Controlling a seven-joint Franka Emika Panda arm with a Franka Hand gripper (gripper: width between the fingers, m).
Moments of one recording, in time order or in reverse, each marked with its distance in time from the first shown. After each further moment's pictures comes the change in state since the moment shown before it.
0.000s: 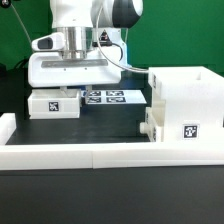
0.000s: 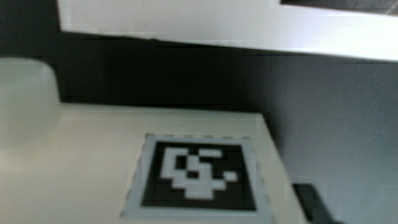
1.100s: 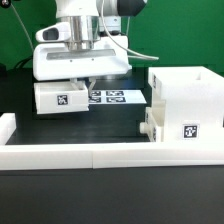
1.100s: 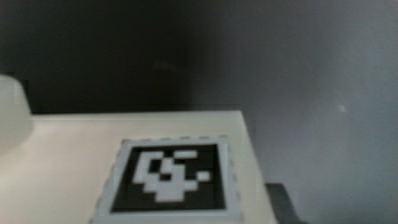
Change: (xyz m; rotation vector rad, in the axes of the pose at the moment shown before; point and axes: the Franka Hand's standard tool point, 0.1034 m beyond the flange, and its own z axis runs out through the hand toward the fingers) arm 0.036 -0.019 -0.025 0.038 -0.024 -0.071
